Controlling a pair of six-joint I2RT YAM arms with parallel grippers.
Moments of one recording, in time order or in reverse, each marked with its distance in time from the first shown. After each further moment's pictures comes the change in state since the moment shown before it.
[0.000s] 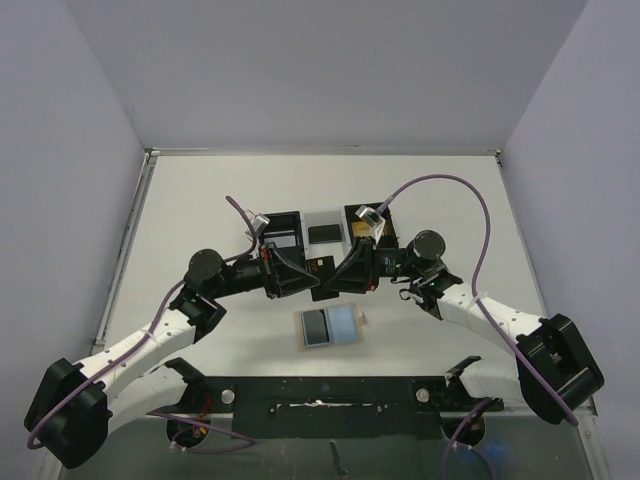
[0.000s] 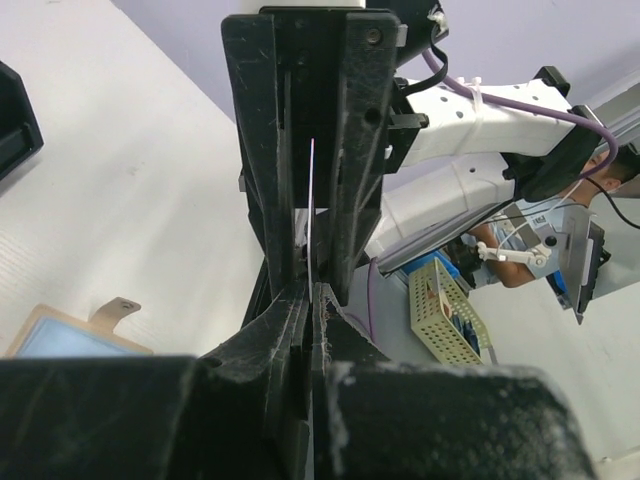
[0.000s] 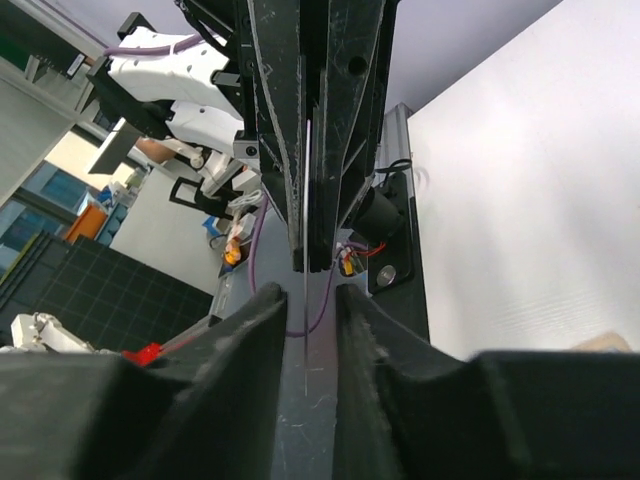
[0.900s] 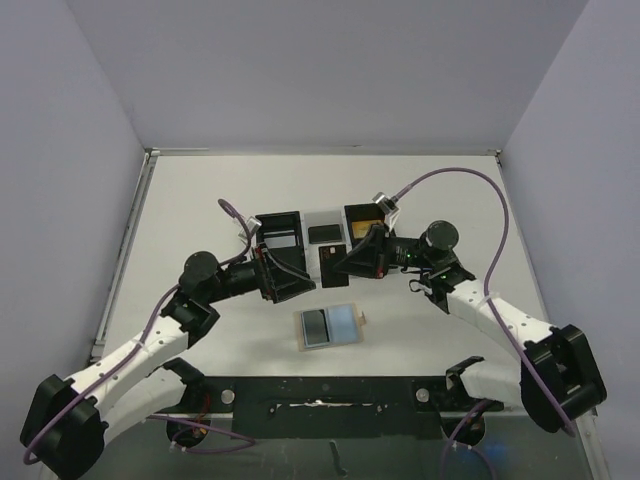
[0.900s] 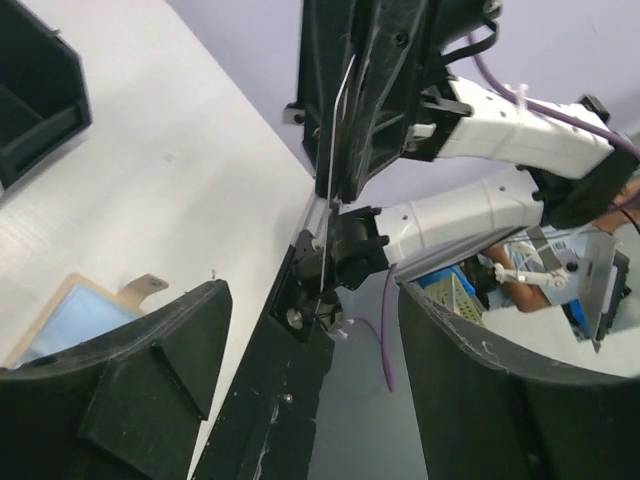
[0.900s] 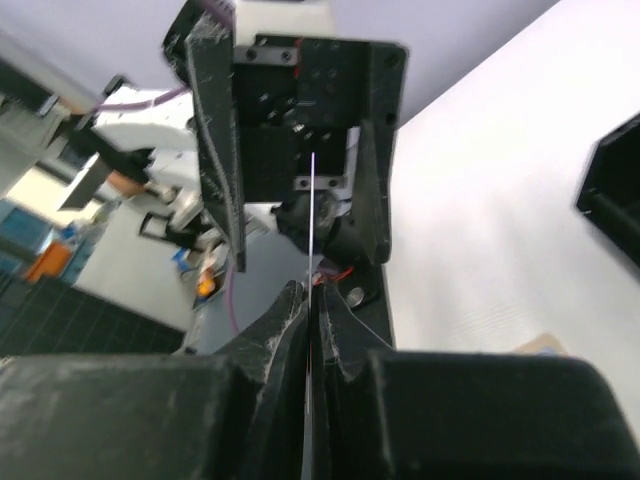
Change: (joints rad) left arm 0.018 -0.050 -0.024 -0.067 -0.036 -0.005; right arm -0.080 -0.008 0.019 0.024 -0.019 0.028
